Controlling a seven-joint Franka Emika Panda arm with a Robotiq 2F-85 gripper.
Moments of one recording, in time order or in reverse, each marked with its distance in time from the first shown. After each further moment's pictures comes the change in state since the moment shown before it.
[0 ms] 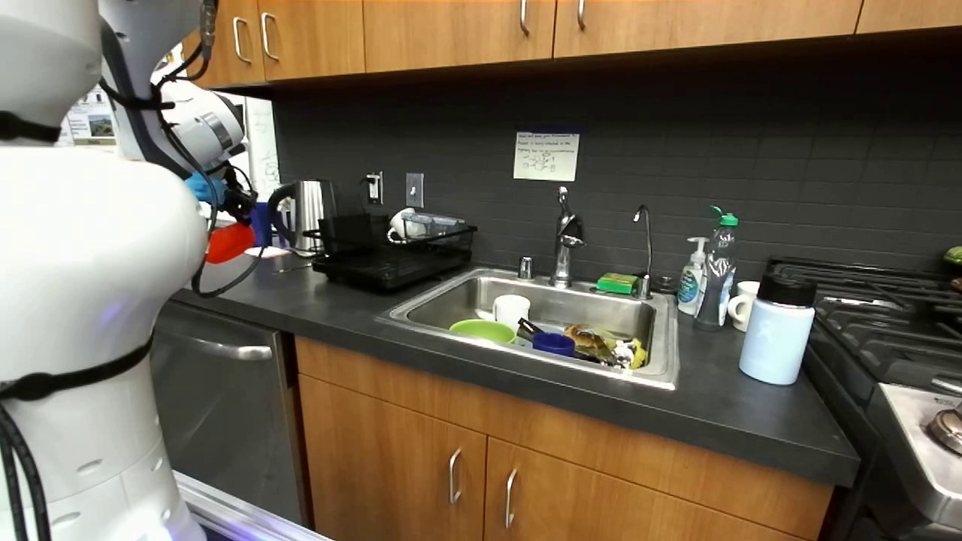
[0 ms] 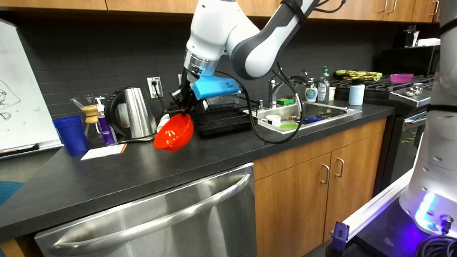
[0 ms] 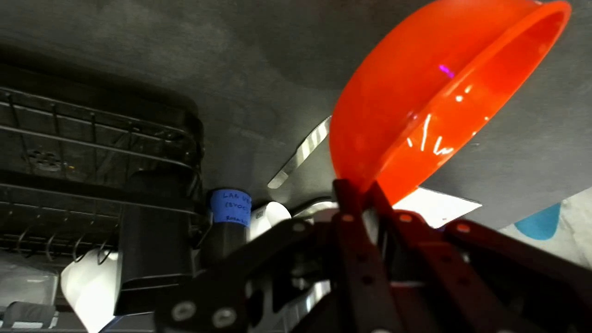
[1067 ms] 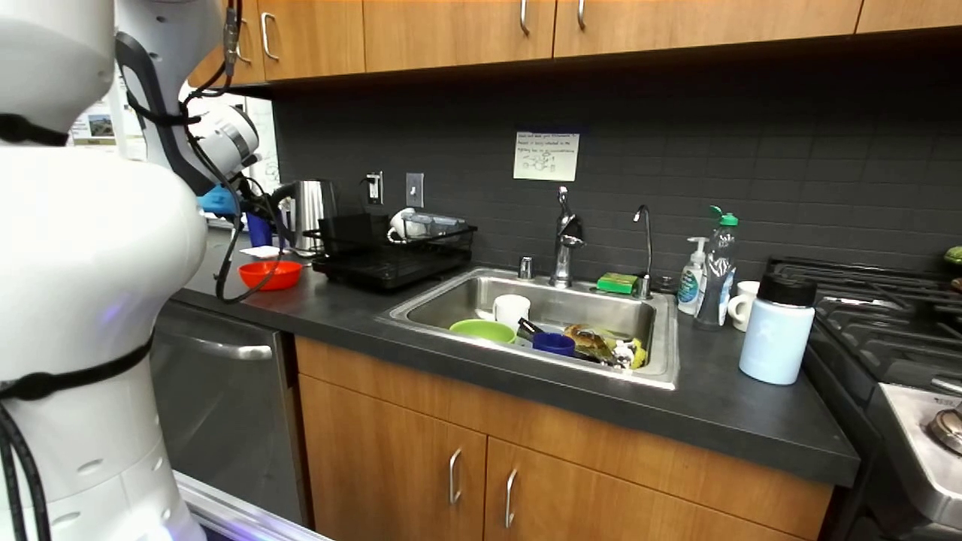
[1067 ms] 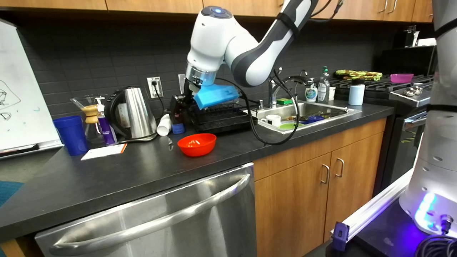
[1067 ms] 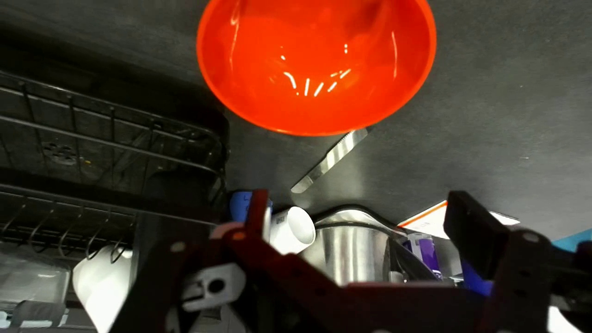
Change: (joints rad) arm 0.004 0.074 -0.035 0.051 -0.147 -0.027 0.072
